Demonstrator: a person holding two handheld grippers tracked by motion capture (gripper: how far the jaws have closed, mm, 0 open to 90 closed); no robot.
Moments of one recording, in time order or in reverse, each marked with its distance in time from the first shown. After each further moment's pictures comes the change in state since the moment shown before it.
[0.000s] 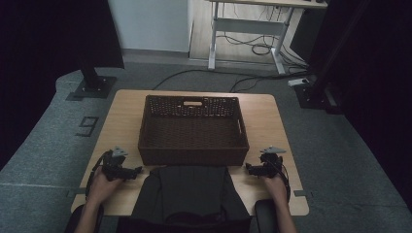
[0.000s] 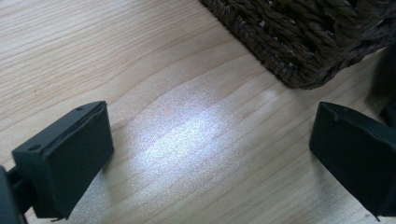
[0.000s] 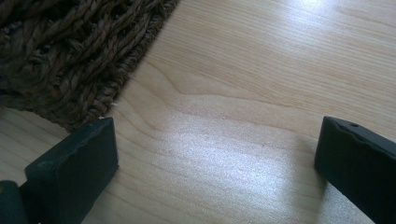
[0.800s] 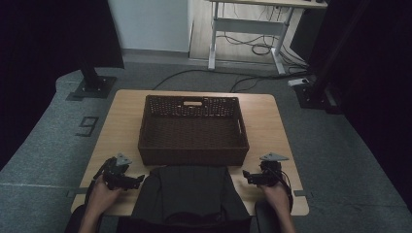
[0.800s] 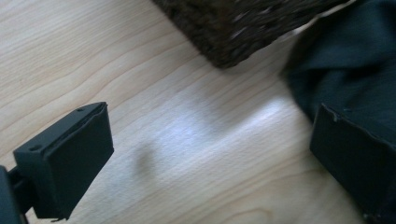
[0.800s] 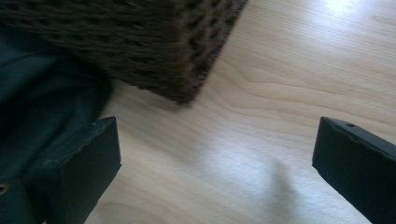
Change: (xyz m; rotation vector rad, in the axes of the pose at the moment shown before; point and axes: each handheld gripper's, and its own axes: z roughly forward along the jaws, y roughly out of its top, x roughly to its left) left arm -0.045 0.000 -0.033 0.017 0.028 0.059; right arm 0.033 -0.006 -0.043 -0.028 0.098 -0.014
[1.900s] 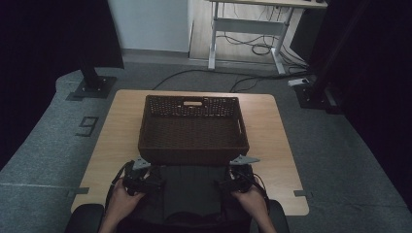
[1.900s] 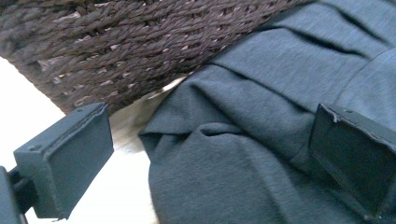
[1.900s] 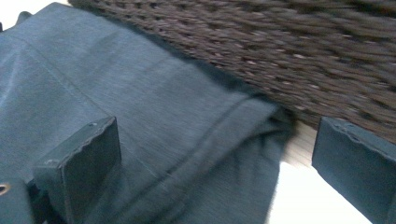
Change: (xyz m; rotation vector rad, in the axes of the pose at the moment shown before) left arm -0.062 0.026 -0.005 -0.082 -0.165 -0.067; right arm 0.097 0.027 0.009 0.033 0.191 -0.069
